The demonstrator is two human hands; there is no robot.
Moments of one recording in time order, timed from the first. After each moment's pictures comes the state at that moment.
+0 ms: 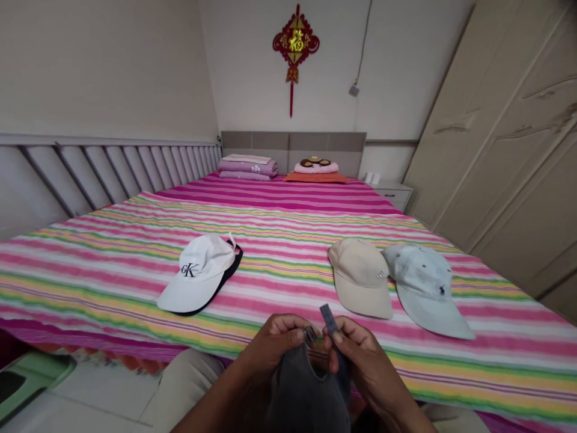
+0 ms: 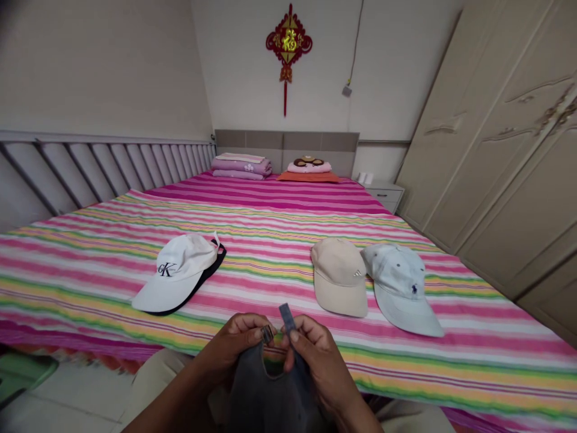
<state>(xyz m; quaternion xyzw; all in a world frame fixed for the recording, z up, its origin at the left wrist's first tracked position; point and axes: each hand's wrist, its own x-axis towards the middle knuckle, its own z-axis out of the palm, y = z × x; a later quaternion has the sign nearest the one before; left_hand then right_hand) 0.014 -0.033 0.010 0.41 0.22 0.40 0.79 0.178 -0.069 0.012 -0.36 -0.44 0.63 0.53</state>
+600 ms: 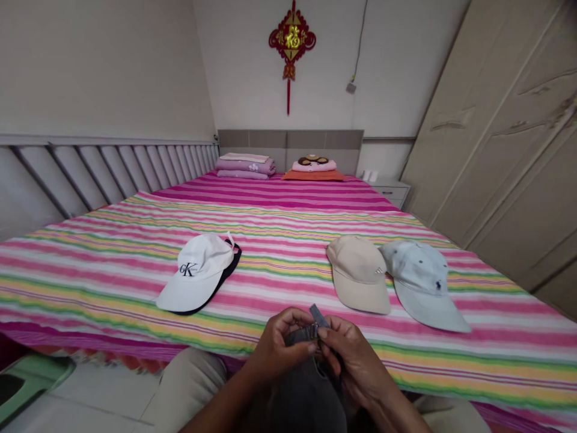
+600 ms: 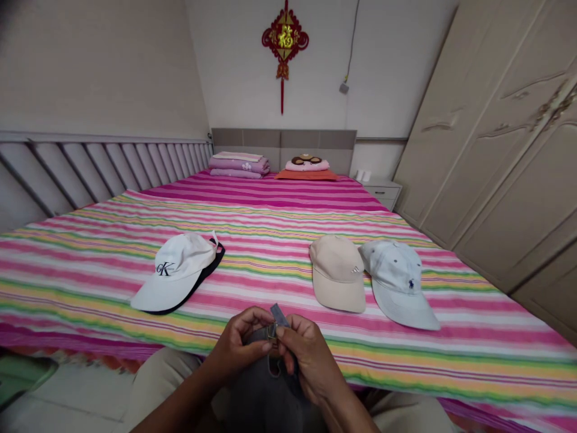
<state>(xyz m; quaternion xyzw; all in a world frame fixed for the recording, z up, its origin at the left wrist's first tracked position) 0.020 -0.036 0.005 0.56 0.30 0.44 0.63 0.162 -0.065 0.005 -0.38 -0.39 0.66 0.53</state>
